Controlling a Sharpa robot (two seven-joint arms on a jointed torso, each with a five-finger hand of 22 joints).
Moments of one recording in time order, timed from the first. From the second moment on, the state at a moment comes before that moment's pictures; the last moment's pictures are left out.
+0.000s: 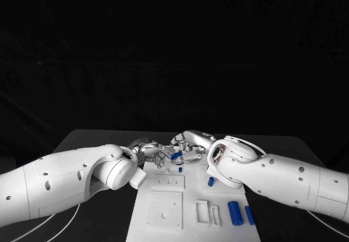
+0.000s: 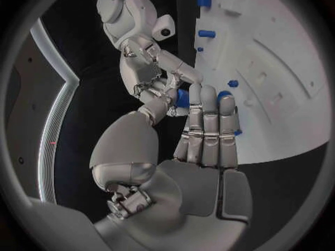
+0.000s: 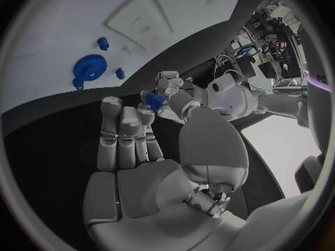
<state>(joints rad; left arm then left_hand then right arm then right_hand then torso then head) 1.44 -0.71 -0.17 1.48 -0.23 -0.31 -0.12 1.01 -0.03 0.66 -0.21 0.05 0.96 0.13 0.35 0.39 1.33 0.03 0.29 0.24 1.13 -0.06 0.91 0.52 0.05 0.93 -0.13 0.82 1.29 1.30 -0.62 0.00 1.44 -1.37 -0.31 -0.10 1.07 -0.19 0.56 -0.29 0.07 0.85 0.12 0.28 0.57 1.05 0.01 1.15 1.00 1.26 -0.09 1.16 1.11 0.21 1.18 -0.03 0.84 1.31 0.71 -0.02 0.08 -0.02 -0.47</state>
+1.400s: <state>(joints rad) 1.44 -0.76 -0.16 1.44 0.02 0.10 0.06 0.99 -0.02 0.66 -0.21 0.04 0.96 0.13 0.36 0.39 1.35 0.02 0.29 0.26 1.14 -0.06 0.94 0.53 0.05 0.92 -0.13 0.82 1.29 1.28 -0.69 -0.01 1.48 -1.05 -0.47 0.26 1.13 -0.11 0.55 -0.29 0.12 0.85 0.12 0.26 0.52 1.04 0.02 1.16 0.98 1.26 -0.08 1.16 1.12 0.22 1.18 -0.03 0.84 1.31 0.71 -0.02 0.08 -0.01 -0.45</state>
